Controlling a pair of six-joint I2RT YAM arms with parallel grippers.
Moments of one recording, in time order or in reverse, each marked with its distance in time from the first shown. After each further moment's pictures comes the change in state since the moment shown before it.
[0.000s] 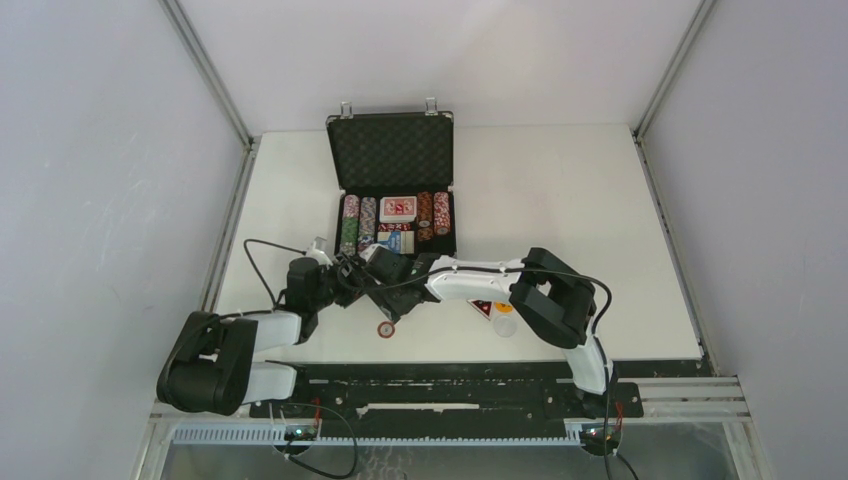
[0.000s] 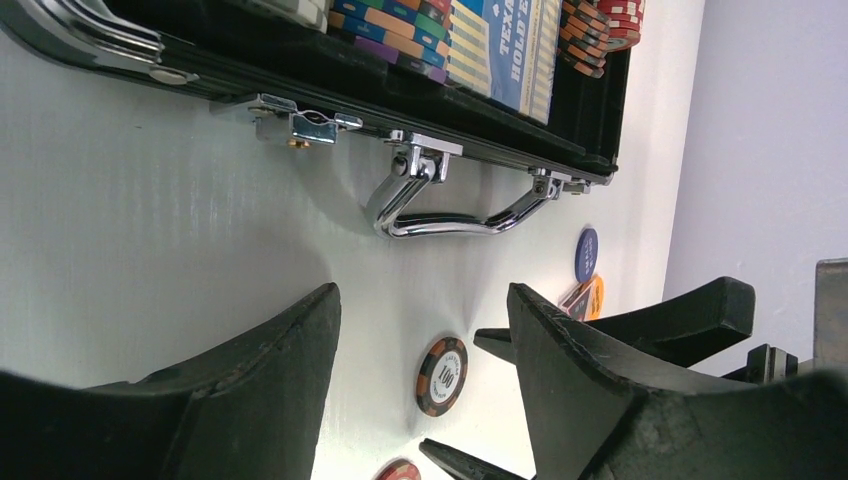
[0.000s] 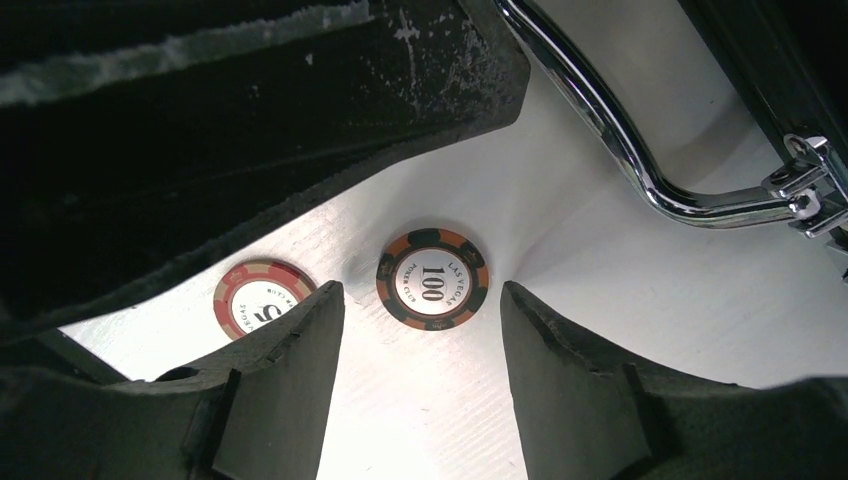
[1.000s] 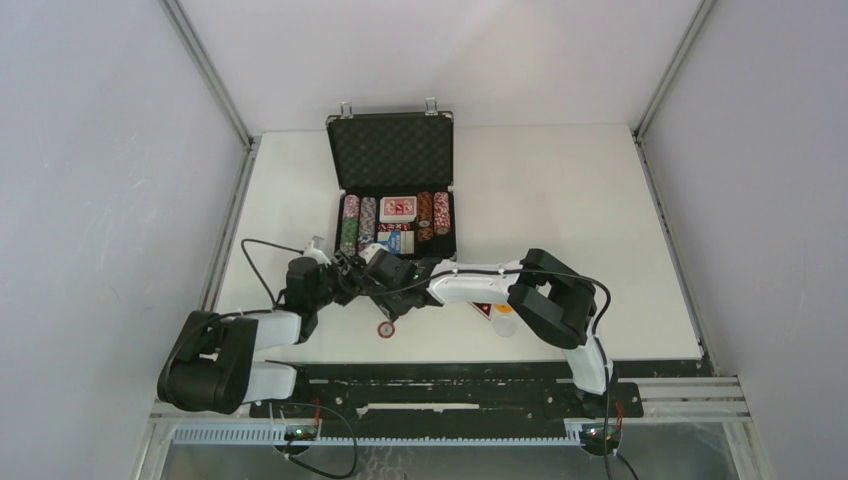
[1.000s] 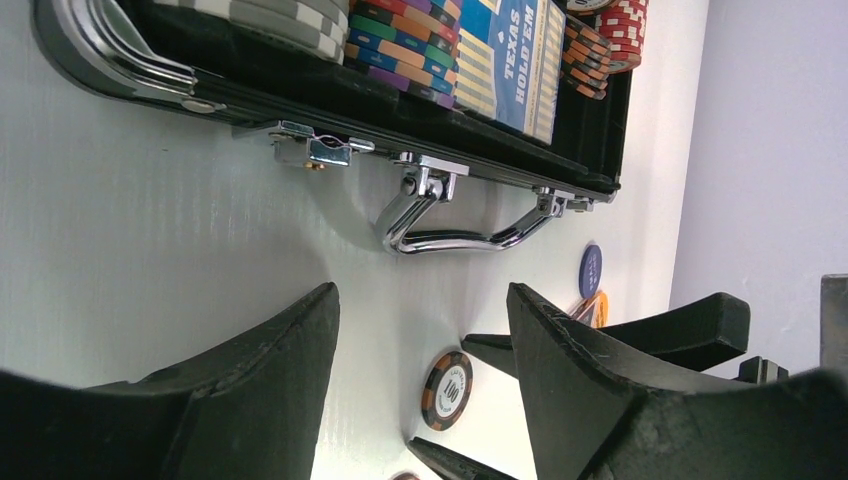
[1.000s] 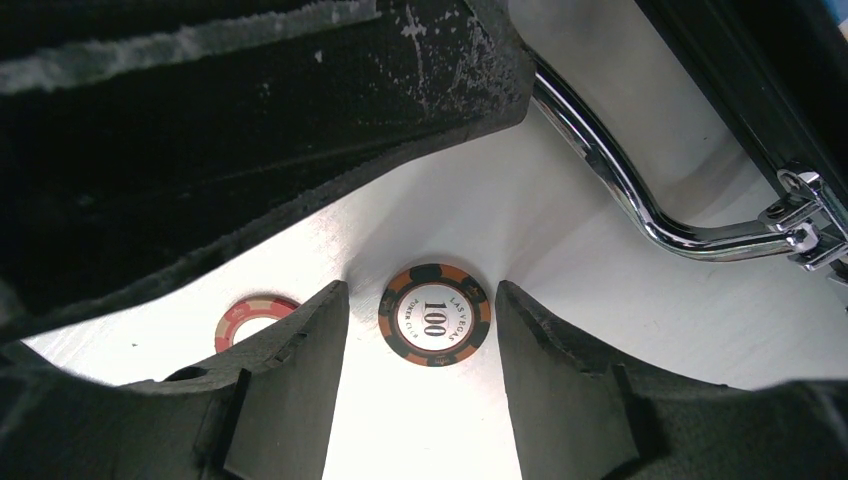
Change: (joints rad) left arm 0.008 0.006 0.000 0.017 -0.029 0.000; right arm -0.006 0.001 -0.051 0.116 0.019 0.005
